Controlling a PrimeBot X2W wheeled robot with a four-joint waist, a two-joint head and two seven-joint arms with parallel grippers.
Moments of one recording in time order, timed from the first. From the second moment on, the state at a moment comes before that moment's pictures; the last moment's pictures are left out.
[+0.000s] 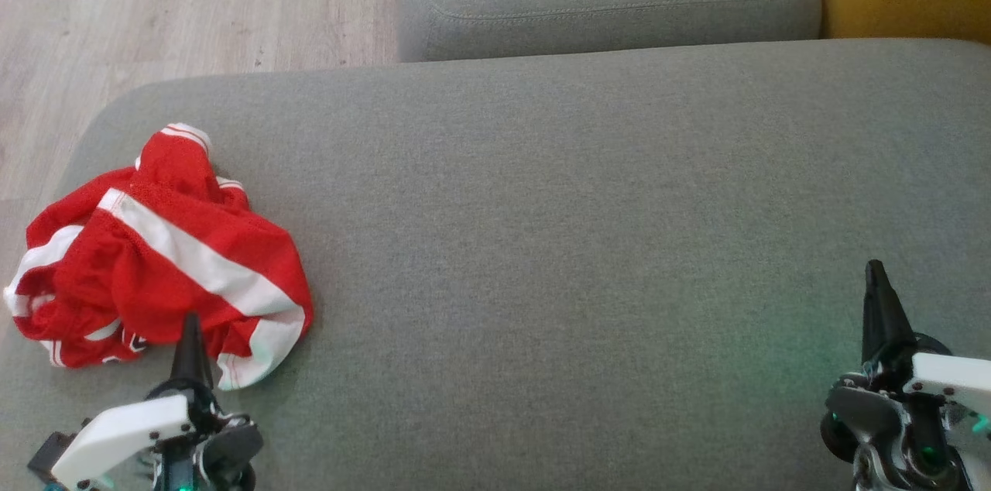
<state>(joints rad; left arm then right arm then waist) -0.06 0.05 0.07 0.27 -1.62 -0.12 0.11 -0.05 -0.04 -0.13 0.28 1.61 0.13 0.11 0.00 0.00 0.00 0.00</state>
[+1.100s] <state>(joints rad) -0.06 0.05 0.07 0.27 -1.62 -0.12 0.11 -0.05 -0.04 -0.13 0.28 1.61 0.13 0.11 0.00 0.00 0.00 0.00</state>
